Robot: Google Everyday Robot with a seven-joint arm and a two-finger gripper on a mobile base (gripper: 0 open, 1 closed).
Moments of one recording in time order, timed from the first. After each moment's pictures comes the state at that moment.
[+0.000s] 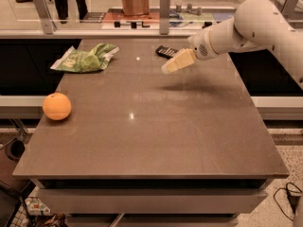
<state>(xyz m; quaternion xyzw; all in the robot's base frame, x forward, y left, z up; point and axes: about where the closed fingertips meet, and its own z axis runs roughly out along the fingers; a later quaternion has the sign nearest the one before) 0.725 -0.096 0.873 -0.43 0.78 0.18 0.43</state>
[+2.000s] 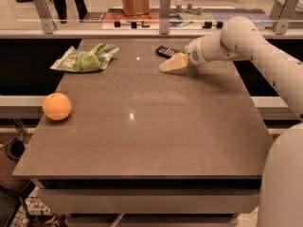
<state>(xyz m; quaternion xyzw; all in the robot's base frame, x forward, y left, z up) 0.790 -0.099 0.818 -0.36 0.80 0.18 0.44</state>
